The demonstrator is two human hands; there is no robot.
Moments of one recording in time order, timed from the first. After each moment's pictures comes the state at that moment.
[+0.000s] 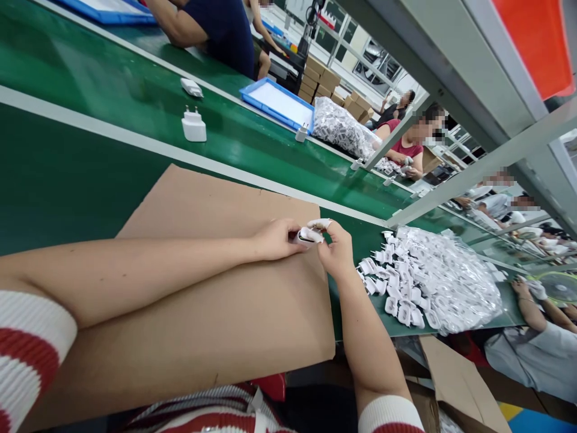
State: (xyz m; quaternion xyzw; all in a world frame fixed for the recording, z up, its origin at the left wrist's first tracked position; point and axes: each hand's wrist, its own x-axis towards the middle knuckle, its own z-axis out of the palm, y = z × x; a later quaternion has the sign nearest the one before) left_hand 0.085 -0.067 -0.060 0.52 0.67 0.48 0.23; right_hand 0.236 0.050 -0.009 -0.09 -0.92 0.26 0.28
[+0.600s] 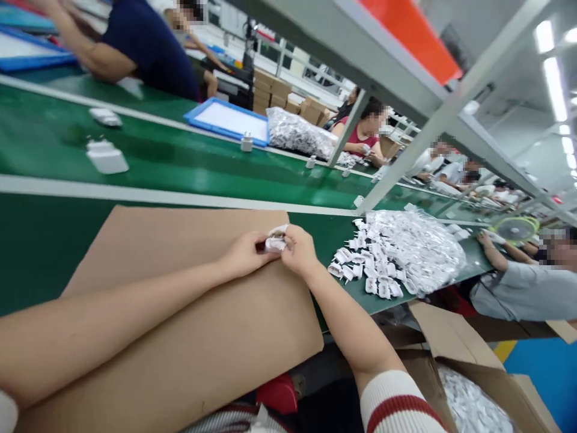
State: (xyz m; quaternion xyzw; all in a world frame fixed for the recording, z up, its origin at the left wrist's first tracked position) left_hand 0.091 -0.068 -0.060 0.55 0.66 0.48 0.20; right_hand 0.232 0.050 -0.032 -0.10 -0.93 0.22 0.28
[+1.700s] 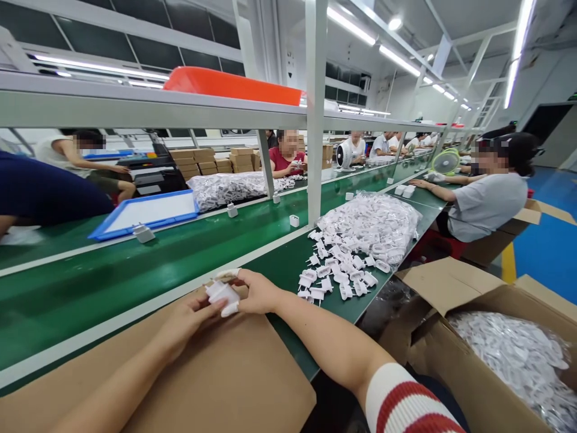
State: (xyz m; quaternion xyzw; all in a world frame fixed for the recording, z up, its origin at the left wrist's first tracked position) left_hand 0.067 -0.040 -0.030 0.44 0.64 0.46 0.42; right_hand 0.233 0.083 -0.041 -0.10 -0.83 0.47 0.29
